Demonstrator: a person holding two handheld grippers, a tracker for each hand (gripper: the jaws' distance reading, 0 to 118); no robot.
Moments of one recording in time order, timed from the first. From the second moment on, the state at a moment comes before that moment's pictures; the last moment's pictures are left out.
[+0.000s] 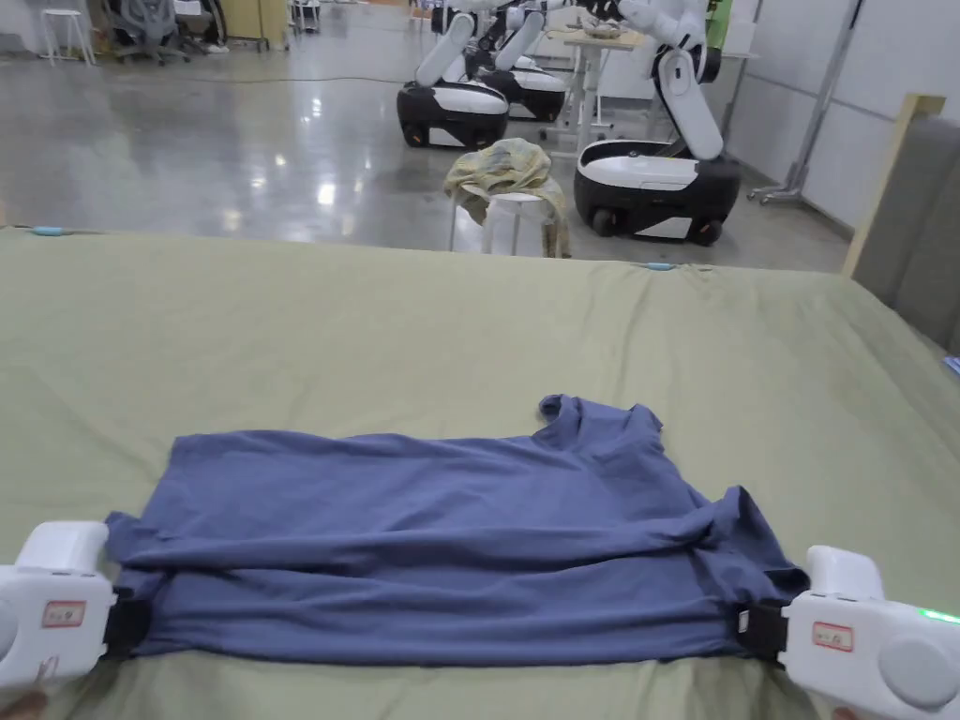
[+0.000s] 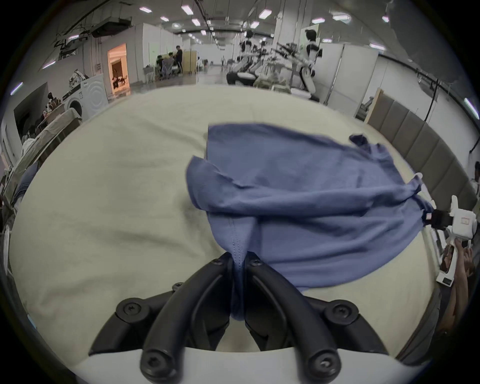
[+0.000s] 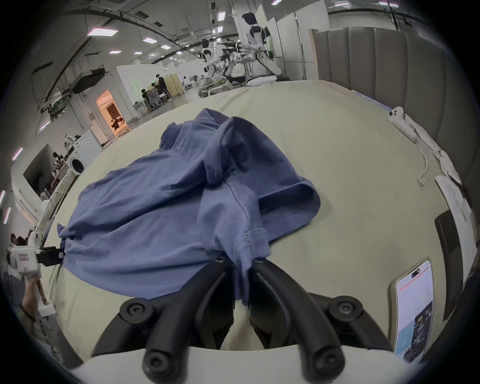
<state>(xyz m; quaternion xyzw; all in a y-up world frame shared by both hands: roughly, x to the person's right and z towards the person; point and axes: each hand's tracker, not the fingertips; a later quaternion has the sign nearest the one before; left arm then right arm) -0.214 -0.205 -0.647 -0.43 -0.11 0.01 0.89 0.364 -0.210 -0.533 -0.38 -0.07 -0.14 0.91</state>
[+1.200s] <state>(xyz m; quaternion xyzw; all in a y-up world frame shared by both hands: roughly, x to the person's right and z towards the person) -0.213 -0.066 -0.342 -0.08 -0.09 -0.01 0.99 0.269 -0.094 -0.288 -0.15 -0.04 -0.04 0.99</state>
